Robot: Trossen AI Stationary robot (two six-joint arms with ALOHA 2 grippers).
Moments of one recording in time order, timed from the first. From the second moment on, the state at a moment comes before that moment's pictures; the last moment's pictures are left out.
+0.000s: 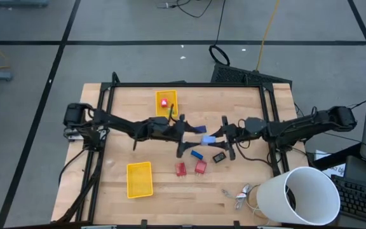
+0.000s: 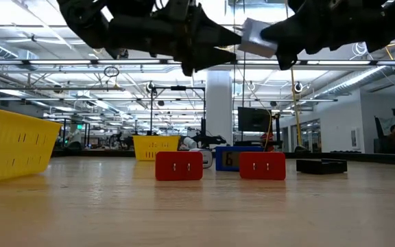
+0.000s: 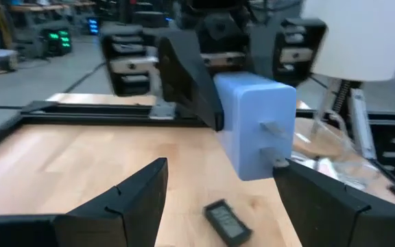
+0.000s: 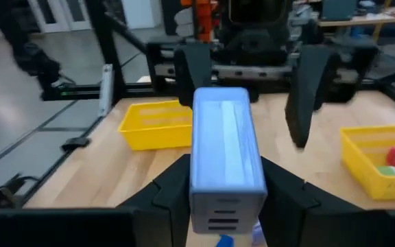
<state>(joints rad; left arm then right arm) 0.00 1.74 0.89 0.74 0.08 -0.04 0.04 1.09 0.44 0.52 -0.11 0.08</state>
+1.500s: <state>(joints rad) 0.01 1.76 0.92 0.83 0.13 -0.10 0.03 1.21 0.44 0.78 -0.08 0.09</state>
